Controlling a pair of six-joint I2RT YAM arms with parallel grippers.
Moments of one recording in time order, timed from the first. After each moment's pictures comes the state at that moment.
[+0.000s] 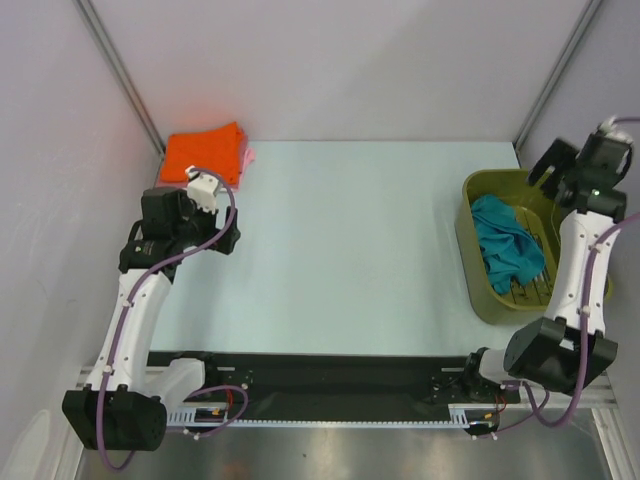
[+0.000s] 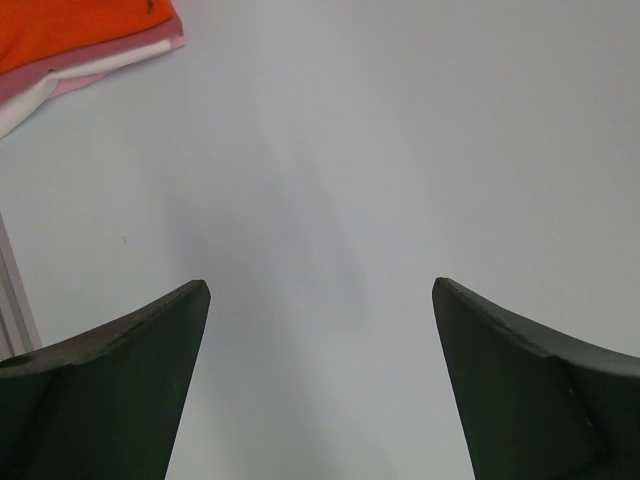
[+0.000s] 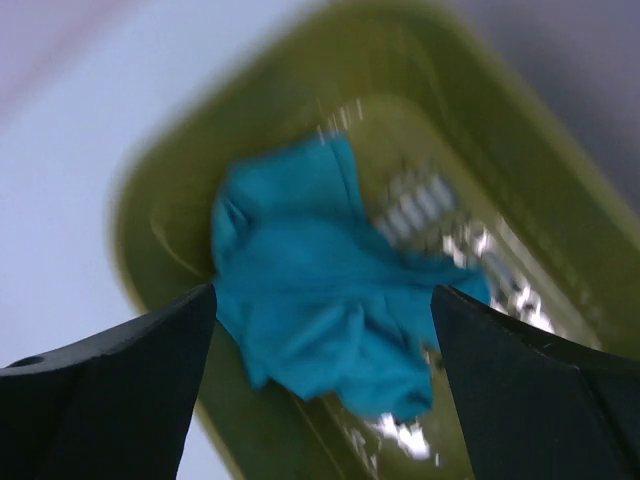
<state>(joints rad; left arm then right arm) -0.01 1.01 1.01 -0.62 0.29 0.24 -0.39 1.33 1.56 -0.72 0.03 0.25</state>
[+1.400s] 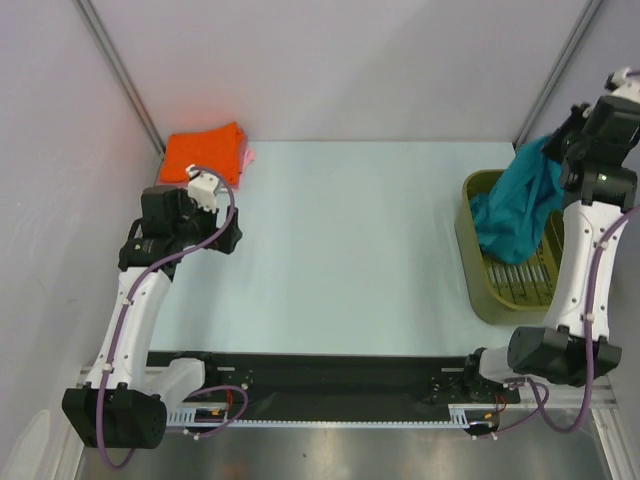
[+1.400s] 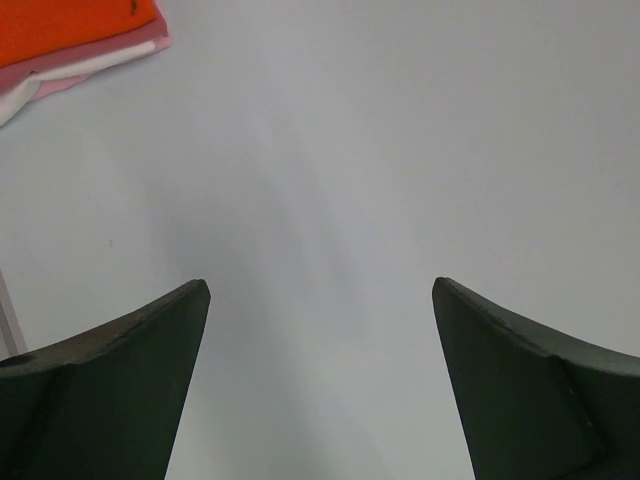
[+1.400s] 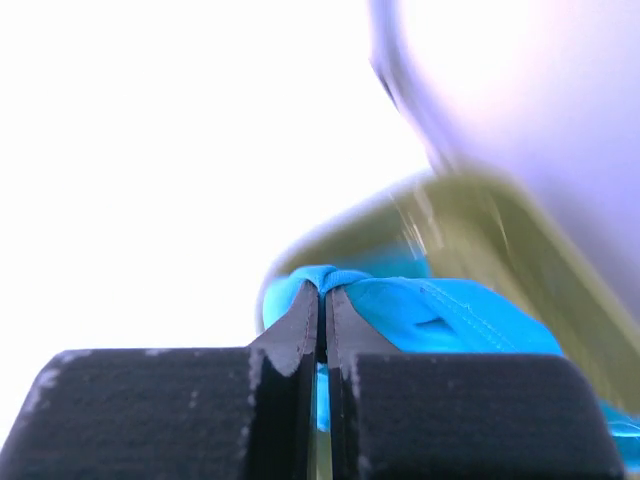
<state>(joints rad) -0.01 1.02 1.02 -0.64 0.32 0.24 -0.35 1.41 1.65 -0.69 0.00 0.27</state>
